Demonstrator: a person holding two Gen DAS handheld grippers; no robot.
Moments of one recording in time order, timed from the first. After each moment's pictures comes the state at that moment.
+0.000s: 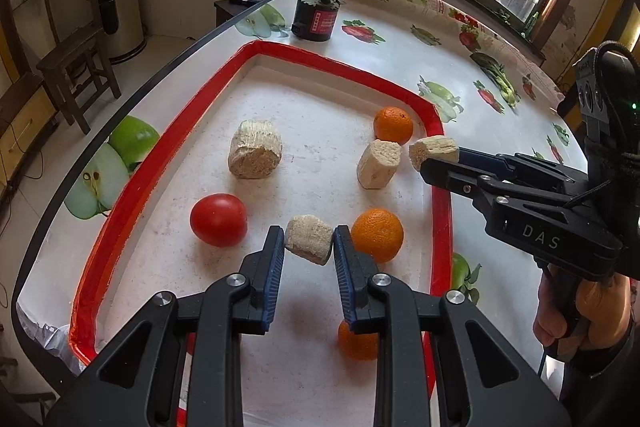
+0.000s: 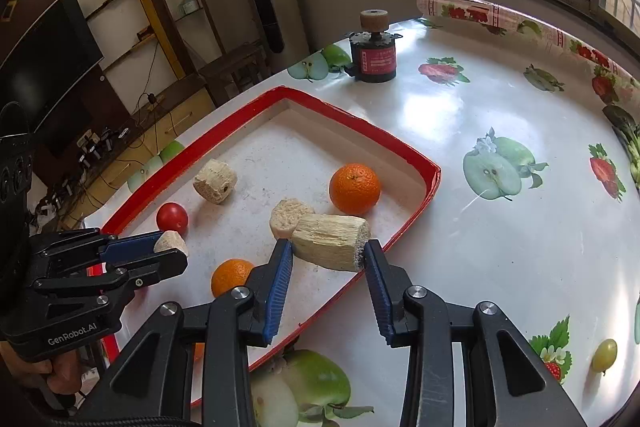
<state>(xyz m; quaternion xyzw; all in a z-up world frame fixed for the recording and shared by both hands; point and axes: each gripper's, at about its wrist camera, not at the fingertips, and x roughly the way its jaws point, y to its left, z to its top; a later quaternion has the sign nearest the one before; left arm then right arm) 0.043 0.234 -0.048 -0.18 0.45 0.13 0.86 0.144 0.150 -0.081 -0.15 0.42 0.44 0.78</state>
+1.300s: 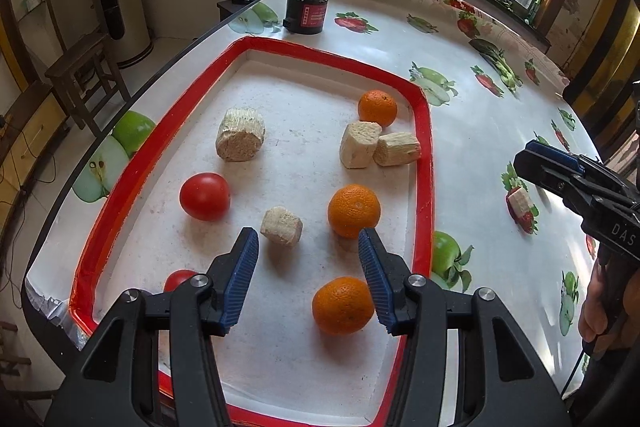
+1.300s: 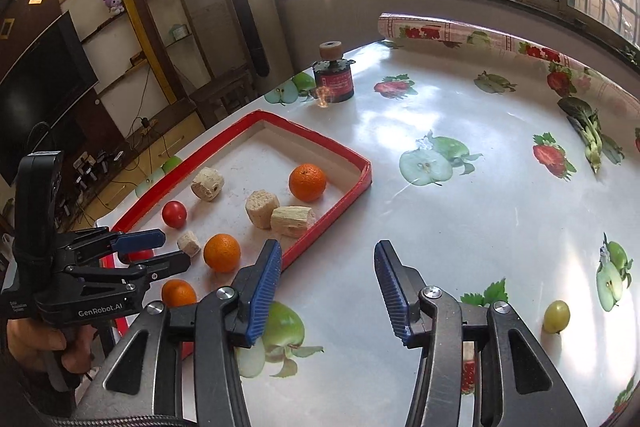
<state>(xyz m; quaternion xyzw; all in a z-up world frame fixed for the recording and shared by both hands) 0.038 0.206 -0.038 -0.16 0.46 0.14 0.86 0.136 0.072 -0.048 -0.11 0.39 0.42 0.81</state>
